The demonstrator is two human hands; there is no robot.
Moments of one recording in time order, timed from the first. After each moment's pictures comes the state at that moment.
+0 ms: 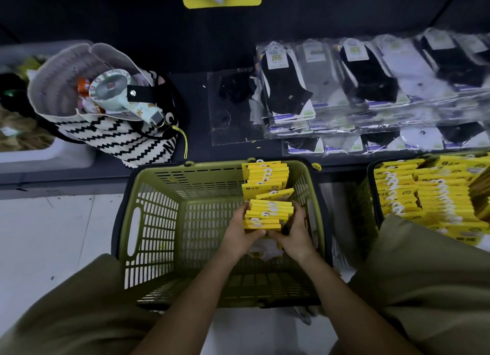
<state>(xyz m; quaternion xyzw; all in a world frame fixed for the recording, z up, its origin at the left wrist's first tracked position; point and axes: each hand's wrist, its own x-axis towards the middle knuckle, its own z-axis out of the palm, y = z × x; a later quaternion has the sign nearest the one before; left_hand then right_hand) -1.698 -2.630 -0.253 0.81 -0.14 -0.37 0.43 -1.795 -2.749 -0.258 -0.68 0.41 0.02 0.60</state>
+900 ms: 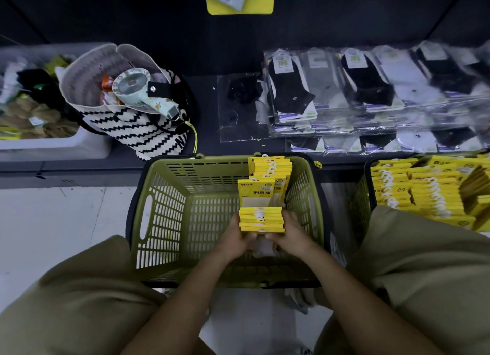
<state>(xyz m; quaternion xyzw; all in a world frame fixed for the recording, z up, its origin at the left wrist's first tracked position) -1.714 -2.592 -0.252 0.80 -0.15 -0.41 0.42 -1.803 -2.741 -0.238 -0.80 0.30 0.14 0.50</state>
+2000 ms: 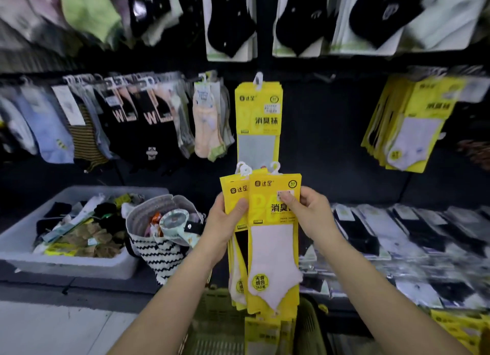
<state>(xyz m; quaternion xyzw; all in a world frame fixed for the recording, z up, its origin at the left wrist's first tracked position) -1.590 -2.660 0.040 0.60 -0.20 -0.14 0.76 -1.676 -2.819 0.063 -0.72 0.12 -0.27 0.63</state>
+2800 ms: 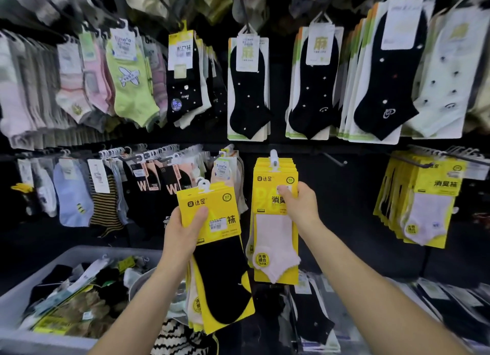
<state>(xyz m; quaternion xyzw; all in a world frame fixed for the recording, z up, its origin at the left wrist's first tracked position) -1.500 -2.604 0.136 0.63 -0.19 0.08 0.75 -1.550 -2.833 0.173 -0.73 0.18 -0.37 0.54</state>
